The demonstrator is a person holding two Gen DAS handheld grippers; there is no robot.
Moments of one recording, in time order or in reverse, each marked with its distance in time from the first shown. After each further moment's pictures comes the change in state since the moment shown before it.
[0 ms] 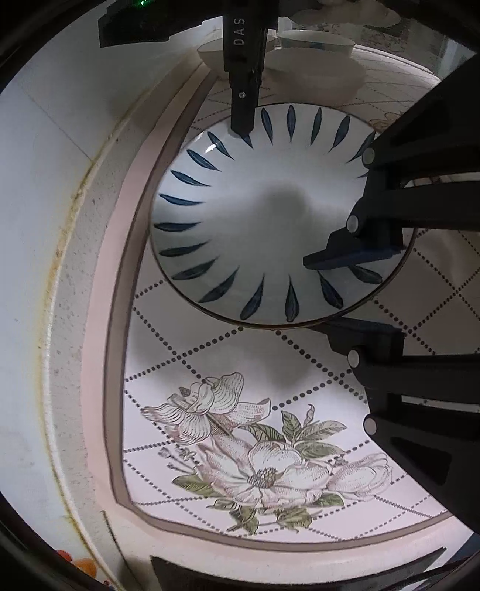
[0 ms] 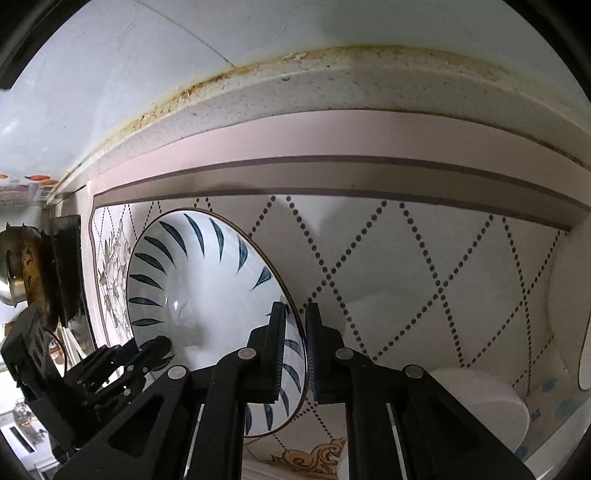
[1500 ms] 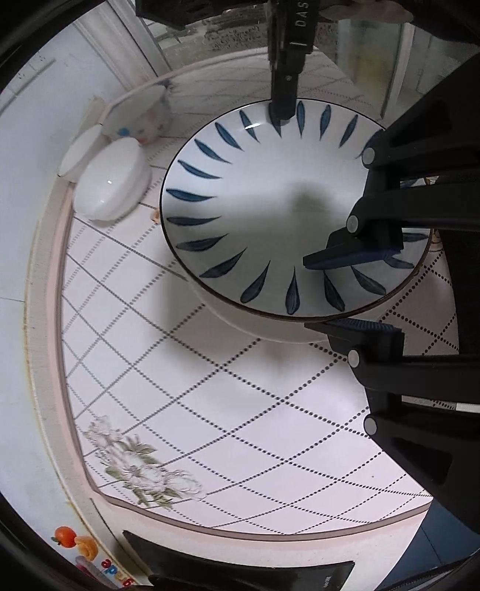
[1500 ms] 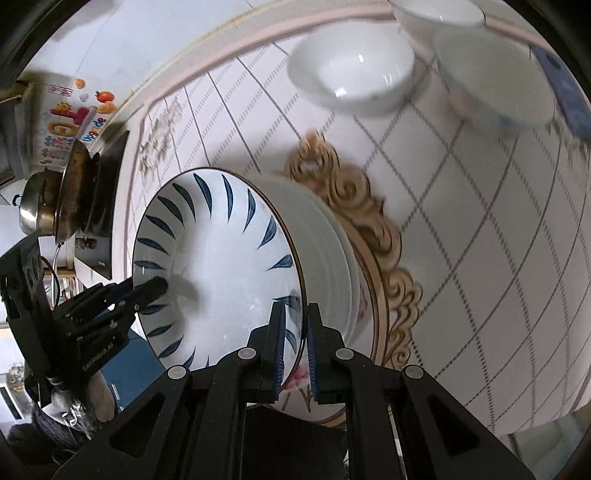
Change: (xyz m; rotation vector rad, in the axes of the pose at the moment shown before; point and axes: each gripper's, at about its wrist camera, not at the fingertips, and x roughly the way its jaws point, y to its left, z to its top) left arm -0.047 -0.048 -0.209 0.220 -0.011 0.024; right arm -0.062 -0.050 -0.311 -0.001 -0.086 0.077
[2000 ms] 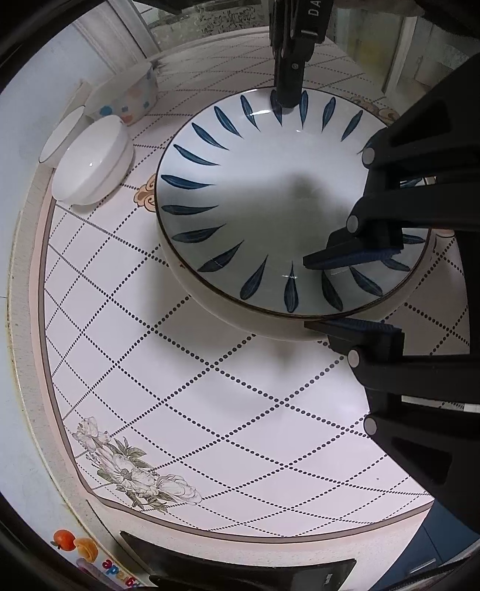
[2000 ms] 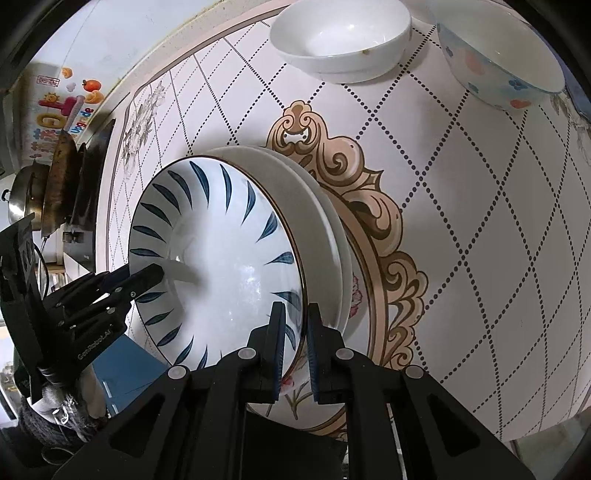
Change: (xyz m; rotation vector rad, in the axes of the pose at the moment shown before) left arm 0.024 -0.005 -0.001 0.003 0.026 0.061; right arm 0.030 -0.009 -0.002 -0.003 0.020 -0.030
